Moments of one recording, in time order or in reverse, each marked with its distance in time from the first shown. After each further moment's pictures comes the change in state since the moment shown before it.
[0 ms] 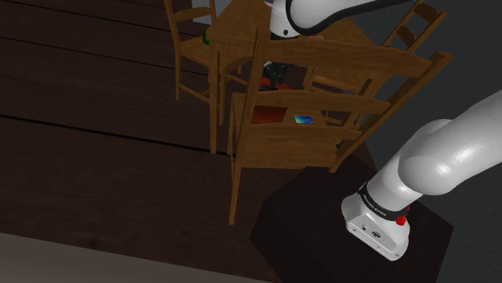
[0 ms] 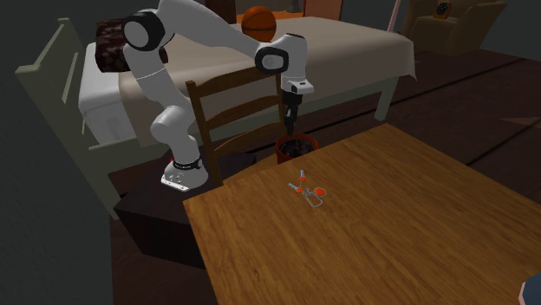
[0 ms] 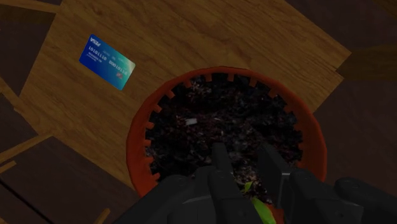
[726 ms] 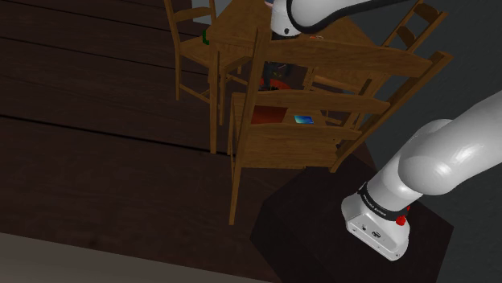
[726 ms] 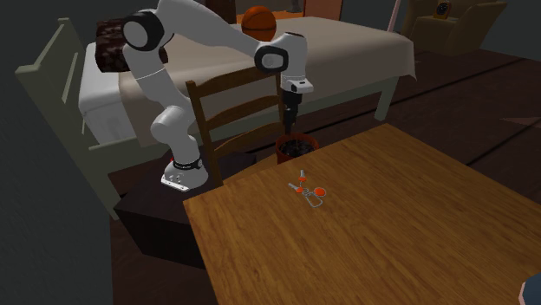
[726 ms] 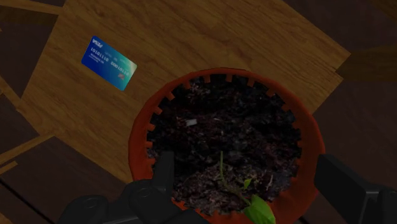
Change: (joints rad) arm 0.000 -0.005 -0.001 0.003 0.001 -0.010 -0.002
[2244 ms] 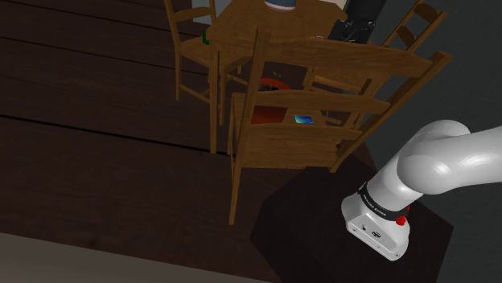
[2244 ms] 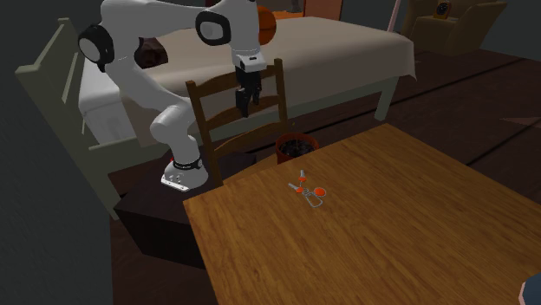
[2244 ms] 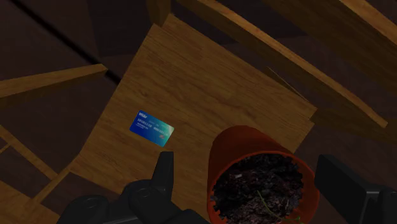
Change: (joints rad) arm -0.034 -0.471 -0.213 -0.087 0.112 -0.366 -0.211
